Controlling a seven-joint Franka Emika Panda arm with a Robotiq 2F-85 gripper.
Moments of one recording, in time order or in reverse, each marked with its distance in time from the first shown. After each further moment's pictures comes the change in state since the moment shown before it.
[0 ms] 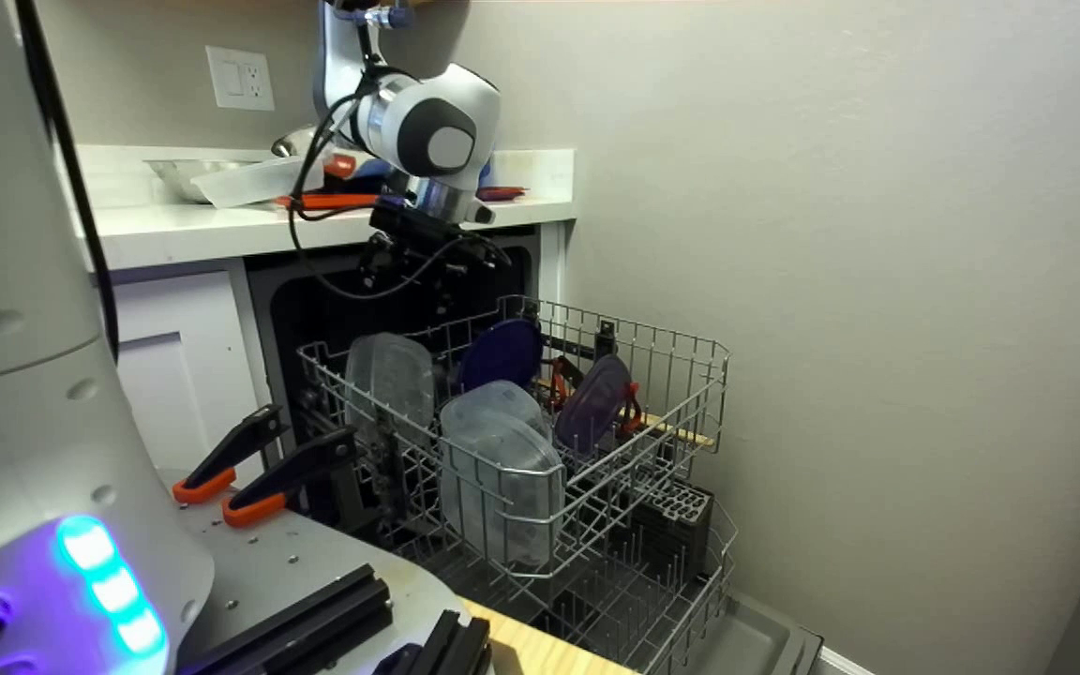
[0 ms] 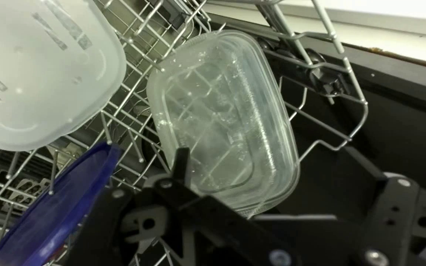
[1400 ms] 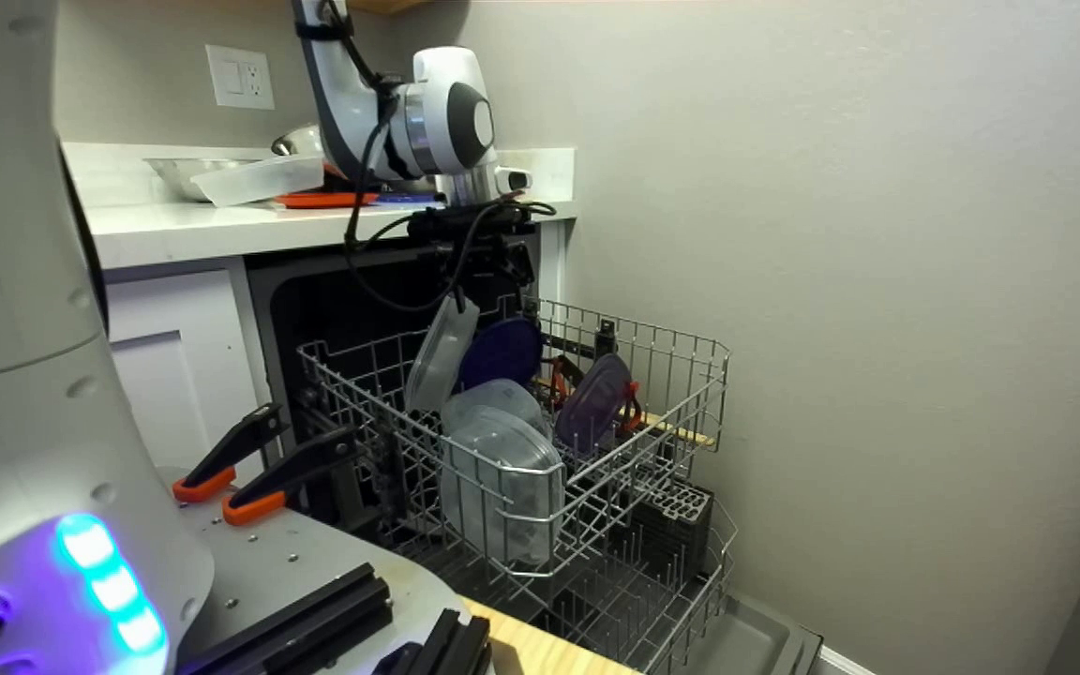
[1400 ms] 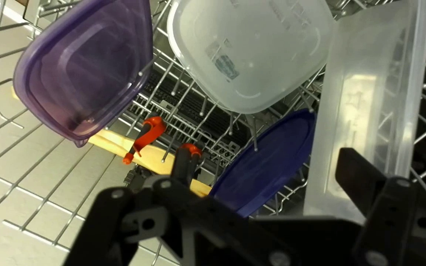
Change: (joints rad) arm 0.630 -0.105 -0.731 -0.028 -0.425 0.223 0.568
